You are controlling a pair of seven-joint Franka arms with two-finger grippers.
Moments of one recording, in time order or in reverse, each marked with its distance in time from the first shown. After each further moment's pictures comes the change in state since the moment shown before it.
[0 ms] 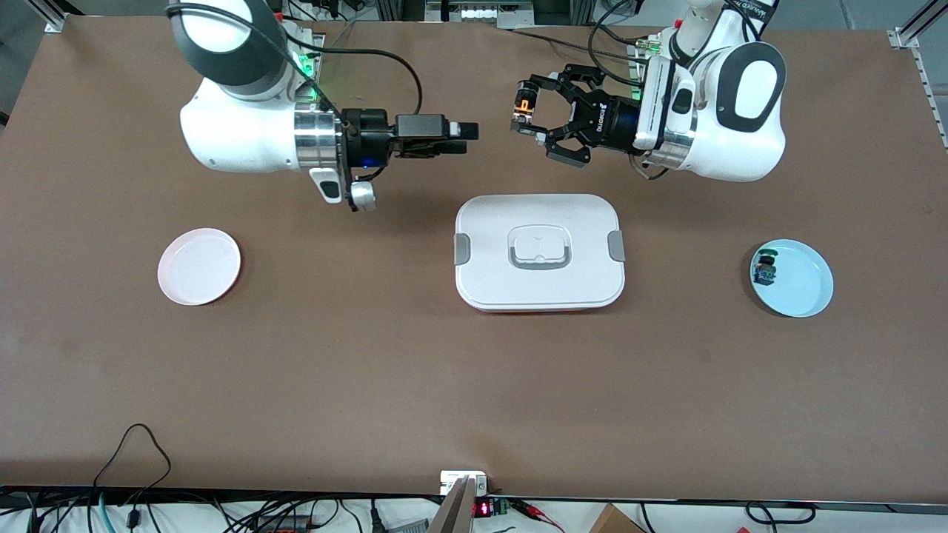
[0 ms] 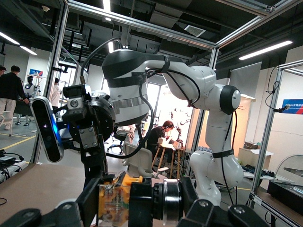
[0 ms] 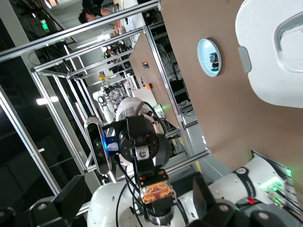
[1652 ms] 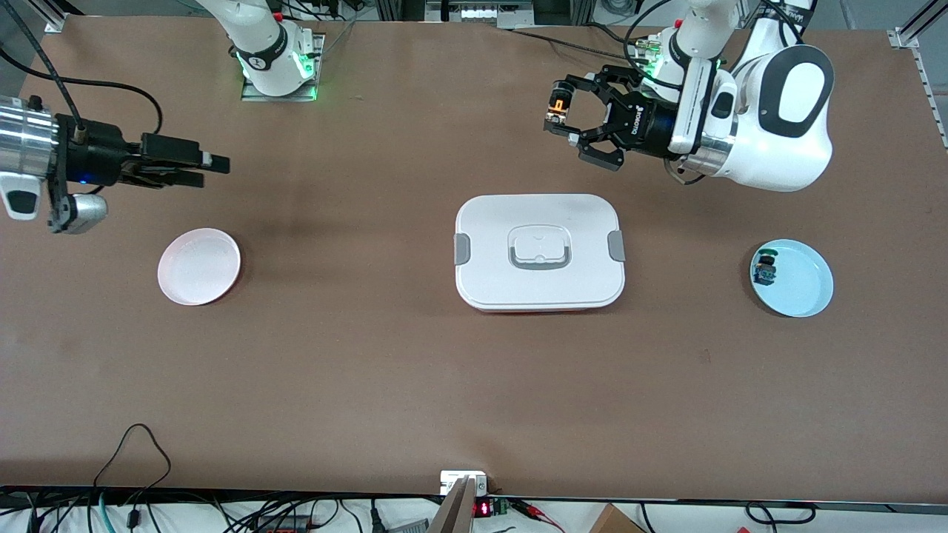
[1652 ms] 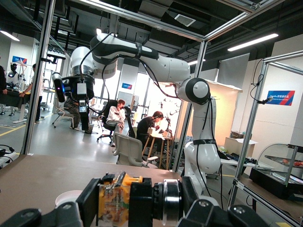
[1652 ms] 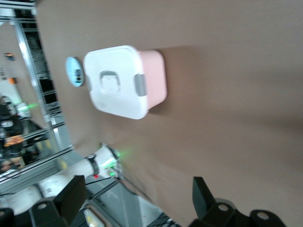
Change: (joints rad) left arm 0.000 0.000 0.099 0.041 0.126 -0.107 -0.060; right arm -0.553 -0.031 -0.015 0.234 -0.824 -0.623 -0.004
